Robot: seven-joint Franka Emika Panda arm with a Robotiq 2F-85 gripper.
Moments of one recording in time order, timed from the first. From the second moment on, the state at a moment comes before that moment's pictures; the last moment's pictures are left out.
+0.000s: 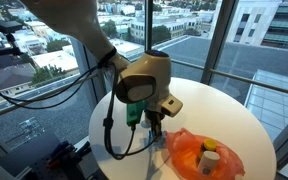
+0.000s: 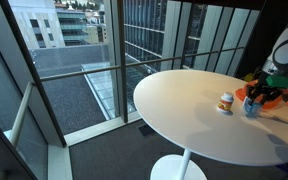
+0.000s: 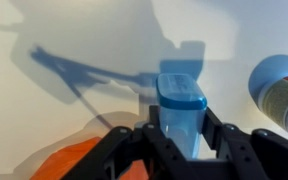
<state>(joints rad) -0.17 0.22 -0.21 -2.42 0.05 2.64 0.37</state>
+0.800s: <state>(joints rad) -0.16 0.01 -0.22 -2.41 0.00 2.27 0.24</state>
